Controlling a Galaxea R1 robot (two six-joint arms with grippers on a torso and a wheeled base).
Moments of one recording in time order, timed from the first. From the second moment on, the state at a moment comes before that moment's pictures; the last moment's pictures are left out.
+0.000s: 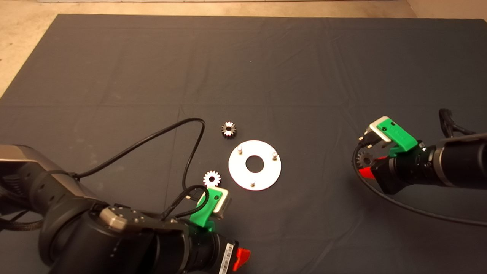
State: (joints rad) left arm -0.09 2.52 -0.33 0.80 1.53 -1.73; right arm 0.33 2.15 -0.43 -0.65 -1.54 1.23
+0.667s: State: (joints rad) left arm -0.10 2.53 -0.33 0.82 1.53 -1.73; right arm 0.35 2.43 -0.54 -0.60 -1.53 1.27
